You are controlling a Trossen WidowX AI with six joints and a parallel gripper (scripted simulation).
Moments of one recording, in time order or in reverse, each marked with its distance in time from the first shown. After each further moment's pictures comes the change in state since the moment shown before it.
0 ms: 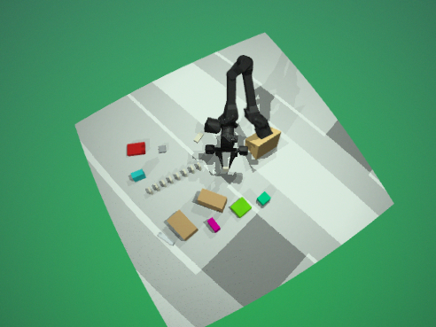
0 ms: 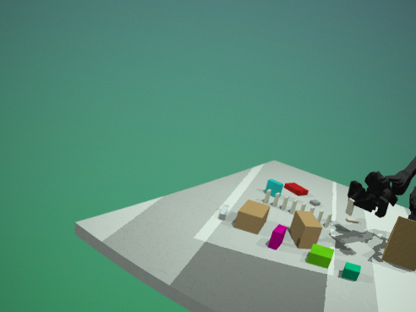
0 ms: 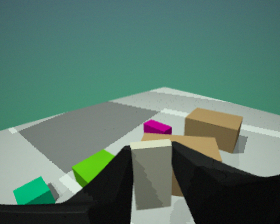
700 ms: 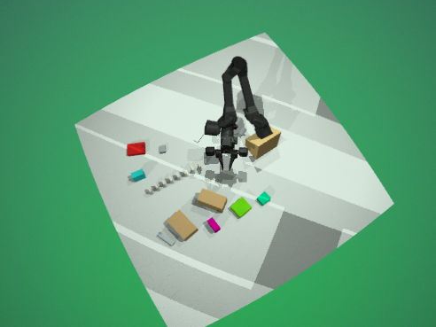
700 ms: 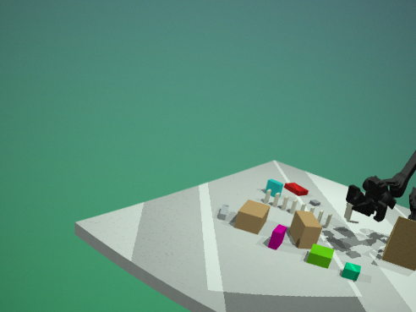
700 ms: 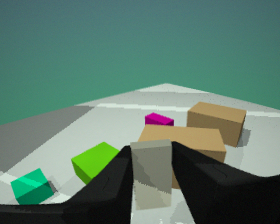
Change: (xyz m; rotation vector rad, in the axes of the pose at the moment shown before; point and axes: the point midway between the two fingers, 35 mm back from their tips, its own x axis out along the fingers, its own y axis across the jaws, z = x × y) arm 0.003 0.001 -0.016 -0.002 0.009 0.012
